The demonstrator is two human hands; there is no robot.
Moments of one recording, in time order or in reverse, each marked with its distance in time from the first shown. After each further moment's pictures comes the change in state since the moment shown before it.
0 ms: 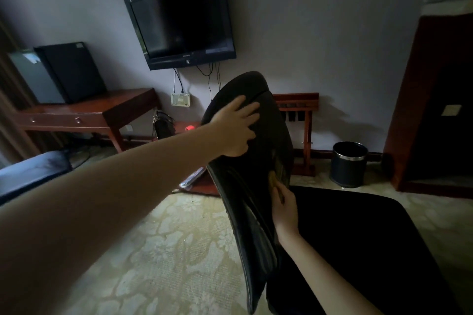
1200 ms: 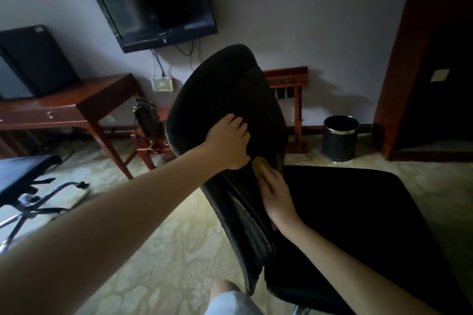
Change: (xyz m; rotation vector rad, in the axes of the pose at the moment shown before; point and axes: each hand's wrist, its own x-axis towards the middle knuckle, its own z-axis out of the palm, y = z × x) left_hand 0.027 0.043 0.034 -0.028 -0.132 0.013; right_hand 0.015 0.023 0.000 -0.249 -0.151 0.020
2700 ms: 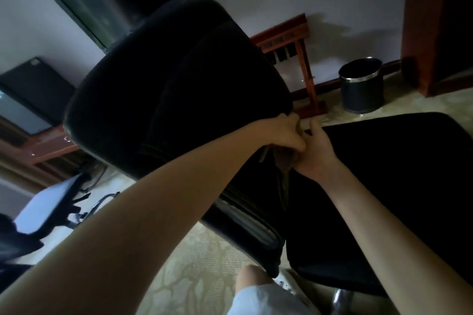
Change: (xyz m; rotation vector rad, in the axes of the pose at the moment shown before) left_hand 0.139 0.116 0.003 -0.886 -0.298 0.058; right_hand 0.063 0.052 -0.070 1.369 -0.058 0.529
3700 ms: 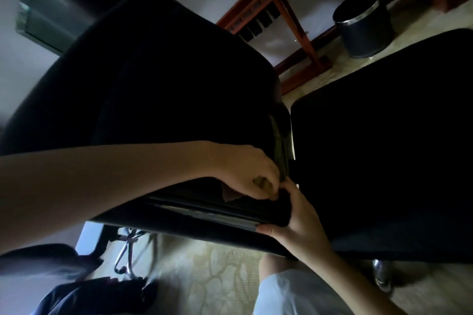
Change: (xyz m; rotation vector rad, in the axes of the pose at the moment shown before) left_hand -0.020 -0.039 0.035 0.626 -0.457 0.638; right_hand -0.058 0.144 -0.083 -1.055 0.129 -0.432
